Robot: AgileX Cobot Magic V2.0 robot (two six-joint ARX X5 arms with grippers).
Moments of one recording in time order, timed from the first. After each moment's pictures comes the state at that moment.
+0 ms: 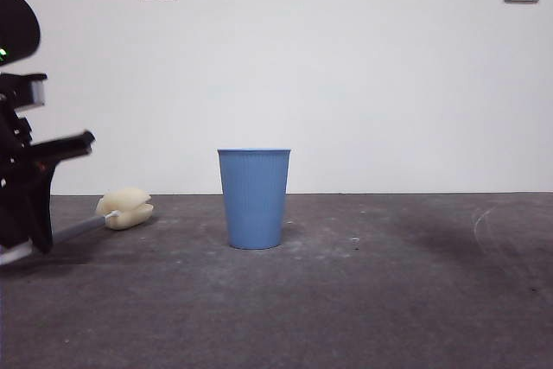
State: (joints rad) left arm -0.20 1.47 0.74 -0.32 0.07 -0.27; right arm 1.07 0.89 1.10 -0.68 0.63 0.02
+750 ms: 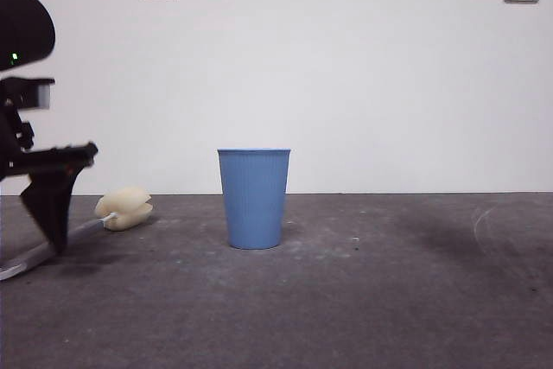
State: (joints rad) left arm -0.25 1.44 0.74 -0.36 -0.03 -0.30; right arm 1.07 0.89 1.10 -0.66 0.67 0.01
